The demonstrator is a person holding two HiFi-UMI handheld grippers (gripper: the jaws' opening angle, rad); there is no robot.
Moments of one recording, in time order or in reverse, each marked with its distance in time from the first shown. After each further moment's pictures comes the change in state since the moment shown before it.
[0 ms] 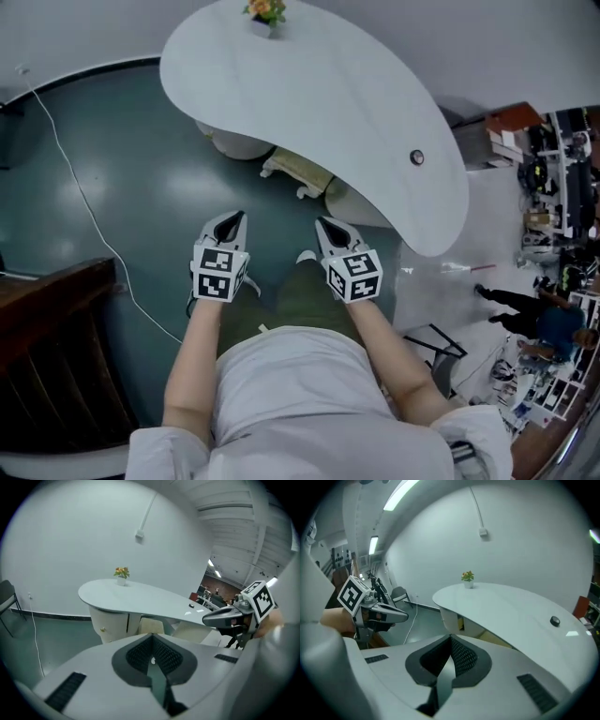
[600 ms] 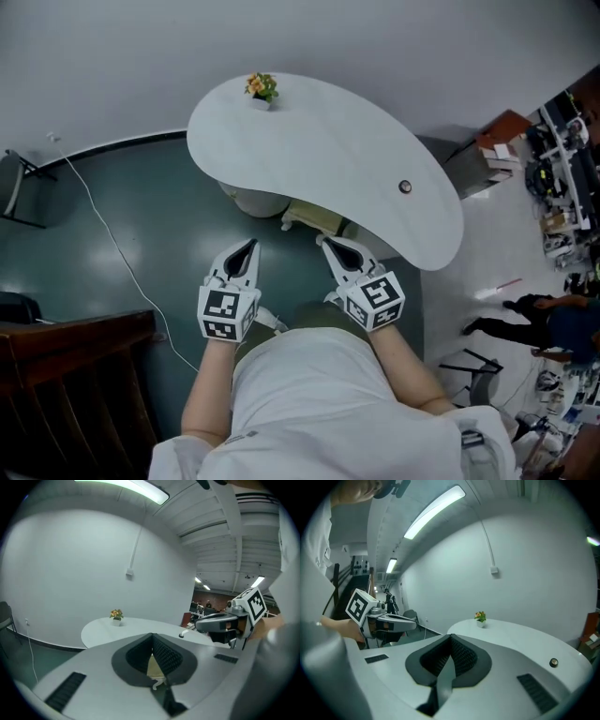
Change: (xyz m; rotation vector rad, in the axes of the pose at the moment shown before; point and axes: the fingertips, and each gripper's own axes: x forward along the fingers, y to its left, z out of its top) left arm -0.145 -0.044 0.145 0.121 -0.289 -0.026; right arm -0.123 0.076 0.155 -0.082 -0.311 0.091
